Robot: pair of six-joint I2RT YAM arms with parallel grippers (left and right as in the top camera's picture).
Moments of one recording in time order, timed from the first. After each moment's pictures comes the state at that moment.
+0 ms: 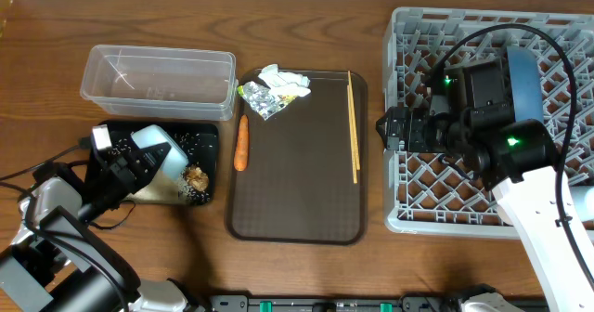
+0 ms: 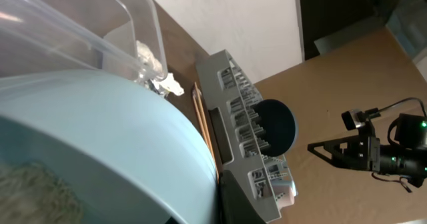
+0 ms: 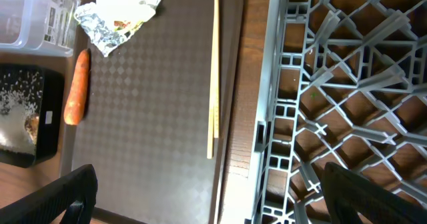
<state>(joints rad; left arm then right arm) 0.77 1.65 0.84 -0.91 1.48 0.64 0.27 1.30 1.27 -0.96 -0.16 0.33</state>
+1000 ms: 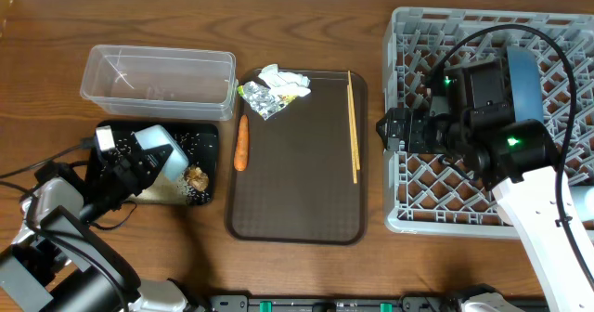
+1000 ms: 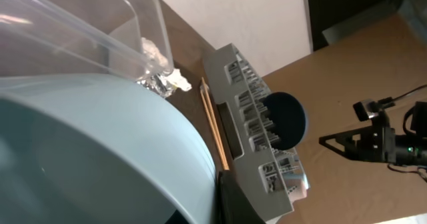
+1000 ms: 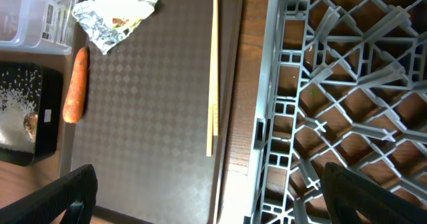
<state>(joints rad) 0.76 1.65 0.83 -0.89 1.45 0.67 0.27 1.30 1.27 -0.97 -0.16 0.33</state>
